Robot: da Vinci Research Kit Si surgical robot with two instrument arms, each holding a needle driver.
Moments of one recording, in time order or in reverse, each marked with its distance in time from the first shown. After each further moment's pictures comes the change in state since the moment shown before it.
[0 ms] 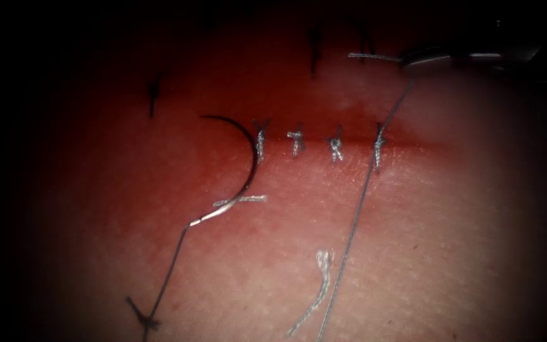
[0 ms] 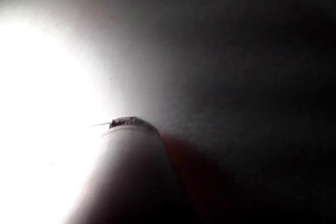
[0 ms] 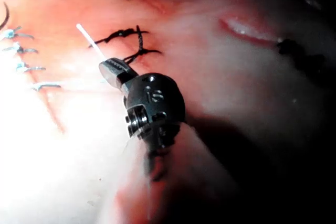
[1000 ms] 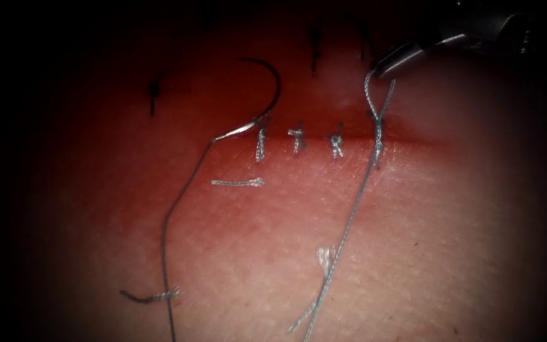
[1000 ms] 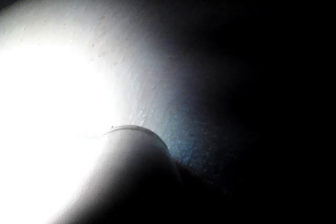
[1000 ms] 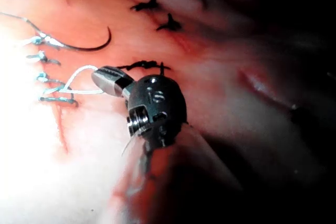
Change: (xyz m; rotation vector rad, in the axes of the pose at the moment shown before) right arm 0.003 -0.001 0.004 0.261 -0.130 -0.165; left arm -0.005 -0.007 0.003 0.376 -0.282 -0.067
